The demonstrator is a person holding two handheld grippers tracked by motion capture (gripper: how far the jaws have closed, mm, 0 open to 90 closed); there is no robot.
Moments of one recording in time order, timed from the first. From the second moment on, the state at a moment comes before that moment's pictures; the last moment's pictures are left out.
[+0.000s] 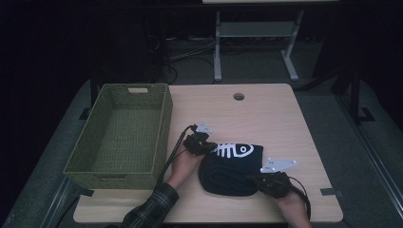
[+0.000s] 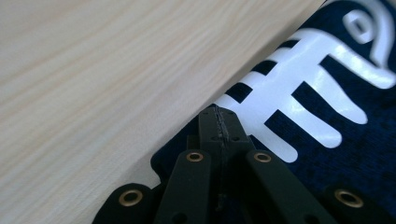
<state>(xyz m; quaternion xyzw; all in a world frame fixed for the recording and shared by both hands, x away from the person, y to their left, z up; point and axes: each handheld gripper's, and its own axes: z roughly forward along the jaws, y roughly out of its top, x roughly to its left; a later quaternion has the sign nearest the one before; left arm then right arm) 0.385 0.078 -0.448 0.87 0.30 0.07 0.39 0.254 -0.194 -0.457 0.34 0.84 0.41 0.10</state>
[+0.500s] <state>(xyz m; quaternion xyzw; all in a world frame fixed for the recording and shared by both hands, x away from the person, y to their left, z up) 0.321 0.093 -0.419 0.86 0.25 0.03 0.44 0.292 -0.212 -0.434 0.37 0.81 0.44 0.14</state>
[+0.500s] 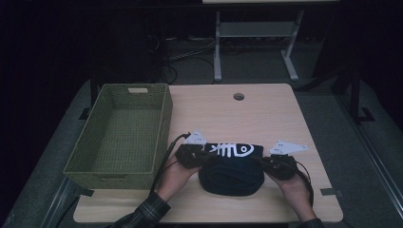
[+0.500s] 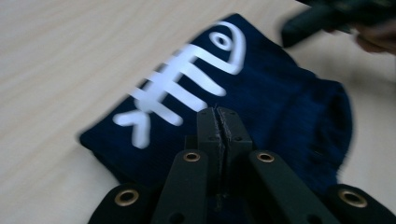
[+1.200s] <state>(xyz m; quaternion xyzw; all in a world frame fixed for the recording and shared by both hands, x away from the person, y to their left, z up) 0.305 0.084 -0.454 0.91 0.22 0.05 0.35 0.344 -0.216 -0.471 0.43 0.81 0.38 0.13</state>
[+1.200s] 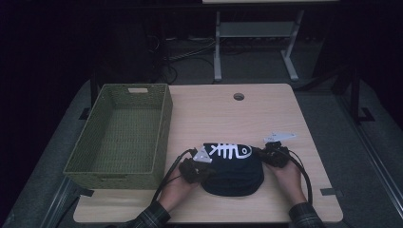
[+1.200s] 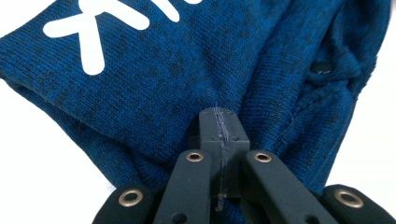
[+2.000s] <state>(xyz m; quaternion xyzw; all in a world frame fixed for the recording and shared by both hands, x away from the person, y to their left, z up) 0.321 0.110 -0.436 0.87 0.29 0.05 0.40 0.312 -0.230 -0.457 0.43 0.79 0.40 0.17</state>
